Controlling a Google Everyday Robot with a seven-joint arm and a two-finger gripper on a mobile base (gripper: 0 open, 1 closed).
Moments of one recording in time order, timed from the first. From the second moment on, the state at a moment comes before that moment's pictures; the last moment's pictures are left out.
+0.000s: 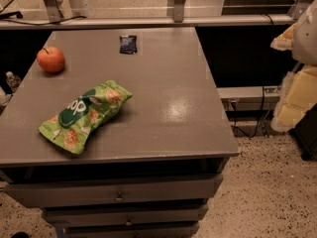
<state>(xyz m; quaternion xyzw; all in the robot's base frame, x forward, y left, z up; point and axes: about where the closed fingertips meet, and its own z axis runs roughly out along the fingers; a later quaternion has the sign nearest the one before) 0.438 -0.216 0.977 -0.60 0.78 -0.04 0.16</state>
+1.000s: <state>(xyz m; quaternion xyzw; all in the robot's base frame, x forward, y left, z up) 0.502 -0.161 0.958 -0.57 0.79 0.01 0.22</state>
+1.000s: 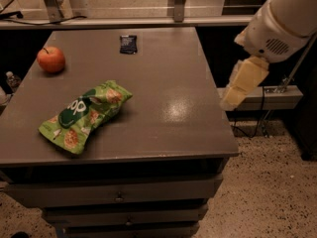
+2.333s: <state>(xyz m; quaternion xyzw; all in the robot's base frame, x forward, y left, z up) 0.587 -0.048 0.968 -0.46 0.83 0.09 0.31</state>
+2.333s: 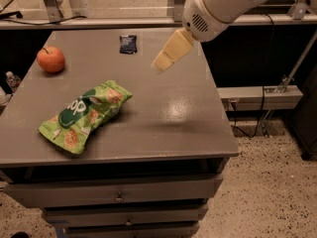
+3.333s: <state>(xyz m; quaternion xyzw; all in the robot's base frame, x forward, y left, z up) 0.679 0.012 0.945 -0.41 0.82 0.11 0.38</state>
